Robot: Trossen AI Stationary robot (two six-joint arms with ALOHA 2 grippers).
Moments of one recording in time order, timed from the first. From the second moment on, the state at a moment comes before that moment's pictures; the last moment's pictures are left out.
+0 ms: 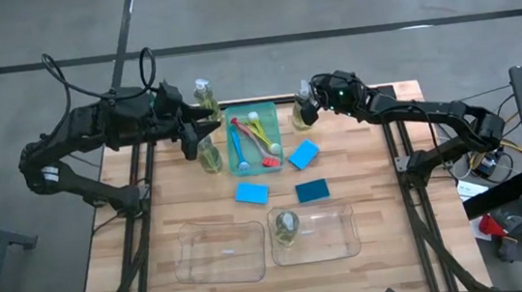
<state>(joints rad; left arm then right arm) 0.05 1.20 1.75 -0.88 -0.26 -0.42 -0.59 1.35 0.82 0.12 0.19 0.11</state>
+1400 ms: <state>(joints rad) 0.05 1.20 1.72 -0.89 -0.26 -0.43 -0.60 1.45 0.83 0.19 0.21 0.18</state>
